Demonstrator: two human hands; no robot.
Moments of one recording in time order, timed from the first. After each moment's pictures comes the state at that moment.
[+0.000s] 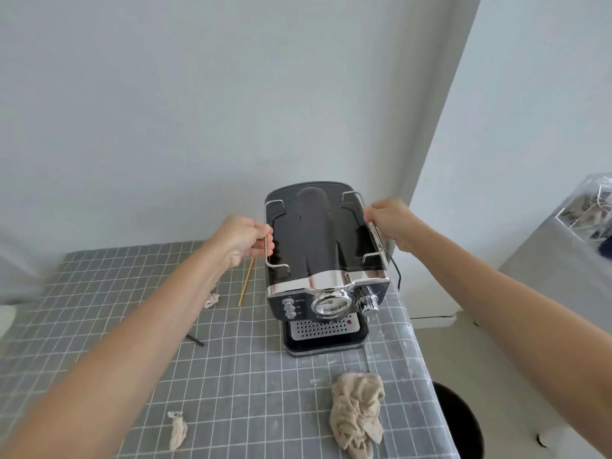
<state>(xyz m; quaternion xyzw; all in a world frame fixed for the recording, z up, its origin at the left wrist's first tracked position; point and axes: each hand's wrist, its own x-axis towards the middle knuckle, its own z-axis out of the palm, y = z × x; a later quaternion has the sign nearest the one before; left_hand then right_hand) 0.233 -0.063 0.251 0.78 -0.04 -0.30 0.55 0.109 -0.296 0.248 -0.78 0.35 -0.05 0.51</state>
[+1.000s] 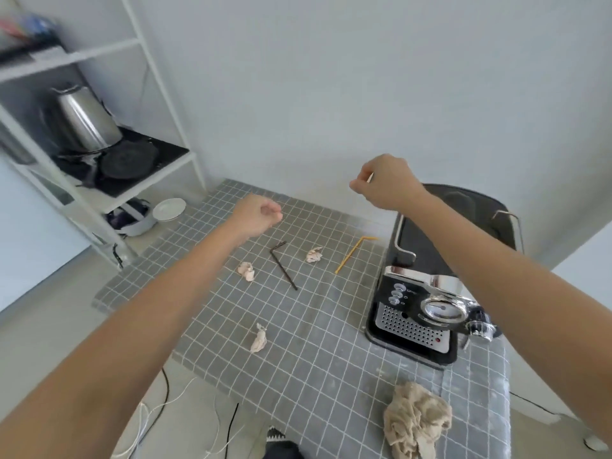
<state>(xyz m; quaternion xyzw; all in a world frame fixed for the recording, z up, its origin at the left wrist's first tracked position) 0.216 0.150 0.246 0.93 -0.03 -0.08 0.35 0.201 -0.100 0.312 -0.96 -0.04 -0.03 0.28</state>
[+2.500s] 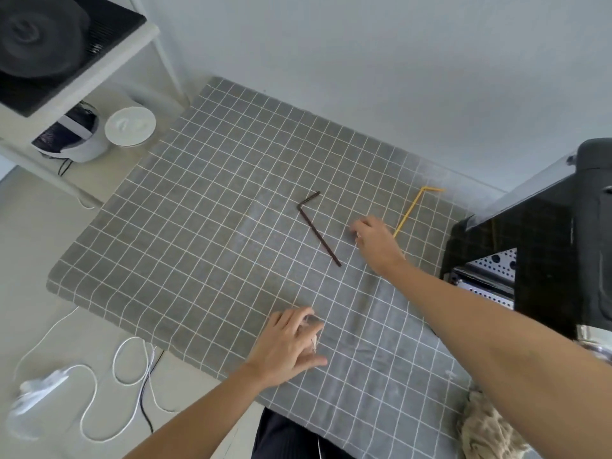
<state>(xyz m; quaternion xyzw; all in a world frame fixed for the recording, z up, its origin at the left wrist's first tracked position) 0.134 0.244 -0.044 0.92 -0.34 -0.08 0.20 0.288 -0.003 -0.023 -0.97 -0.05 0.12 0.19</state>
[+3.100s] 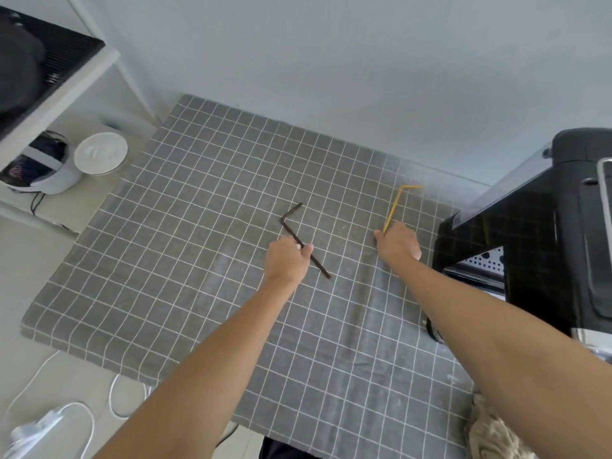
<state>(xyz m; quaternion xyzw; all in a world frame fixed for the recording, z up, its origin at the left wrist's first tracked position) 0.303 0.174 -0.019 0.93 0.06 -0.17 0.30 0.306 -0.044 -0.025 -0.89 0.37 0.15 0.21</state>
